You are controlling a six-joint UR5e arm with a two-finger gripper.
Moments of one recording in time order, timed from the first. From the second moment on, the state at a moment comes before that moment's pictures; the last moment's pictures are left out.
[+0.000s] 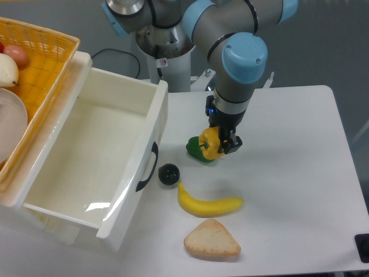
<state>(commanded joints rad) 2.58 -1.80 -1.56 -1.38 1.48 1.73</state>
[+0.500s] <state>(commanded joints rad) 2.59 -1.80 -1.55 -1.39 1.48 1.73</state>
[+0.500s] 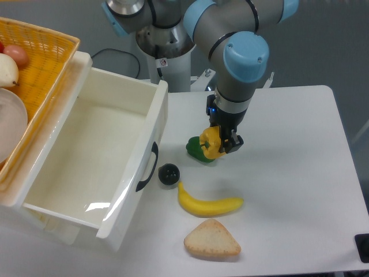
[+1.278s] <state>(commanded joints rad) 2.57 -1.74 -1.53 -1.41 1.40 1.58</state>
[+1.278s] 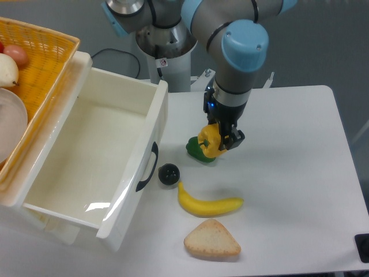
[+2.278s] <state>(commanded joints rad) 2.55 -1.62 -1.51 -1.48 1.18 1.30</state>
